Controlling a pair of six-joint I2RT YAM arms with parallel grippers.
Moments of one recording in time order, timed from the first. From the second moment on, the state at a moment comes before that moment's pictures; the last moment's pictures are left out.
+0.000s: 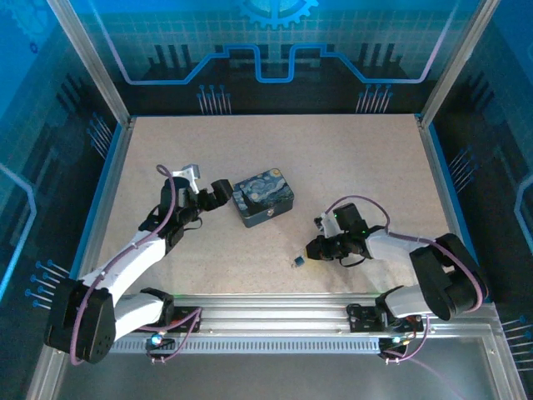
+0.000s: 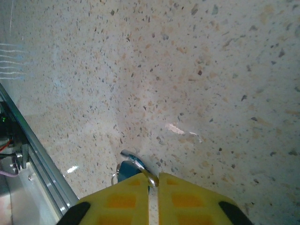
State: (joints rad) left arm -0.24 1.11 0.57 0.07 0.15 -0.66; right arm 0.42 1.39 0.45 -0.14 -0.65 0.42
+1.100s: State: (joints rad) left arm -0.24 0.98 0.57 -0.03 0.15 -0.72; right arm 0.40 1.07 0.52 -0.25 -0.46 0.33
